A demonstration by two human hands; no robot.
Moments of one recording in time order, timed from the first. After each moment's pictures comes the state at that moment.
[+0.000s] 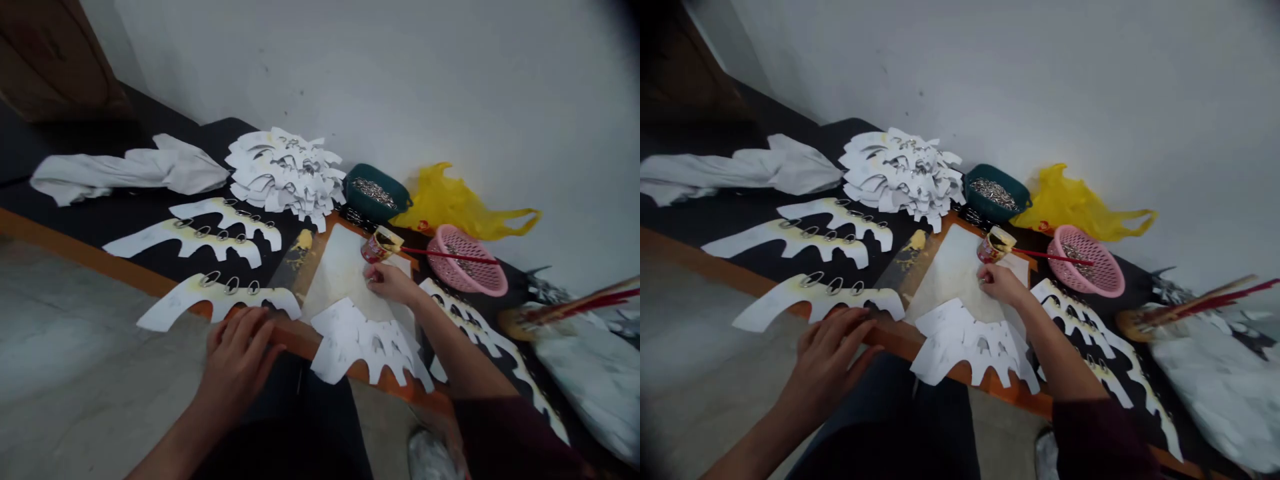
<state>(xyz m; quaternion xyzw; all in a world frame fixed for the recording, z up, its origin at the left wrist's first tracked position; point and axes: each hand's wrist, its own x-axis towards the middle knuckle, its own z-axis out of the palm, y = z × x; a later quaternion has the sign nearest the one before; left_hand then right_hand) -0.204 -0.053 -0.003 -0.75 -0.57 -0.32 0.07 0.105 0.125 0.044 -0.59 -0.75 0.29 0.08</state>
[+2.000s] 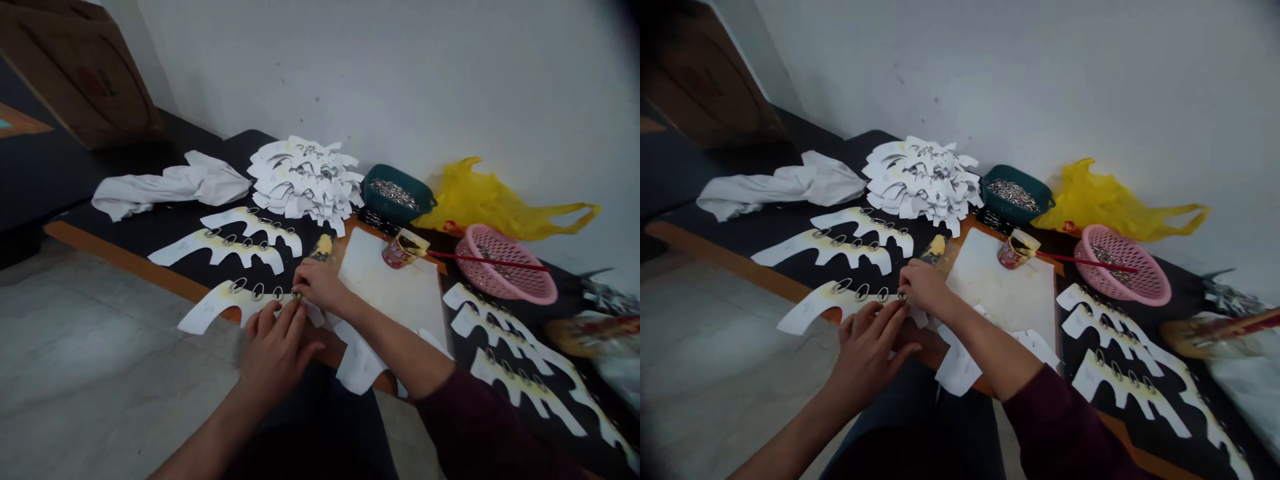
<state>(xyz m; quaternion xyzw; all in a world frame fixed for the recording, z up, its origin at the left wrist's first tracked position) -0.195 -0.036 0.012 -0.75 -0.62 -0.24 0.02 -0.092 0.102 0.036 -0.39 -0.88 0.26 0.09</state>
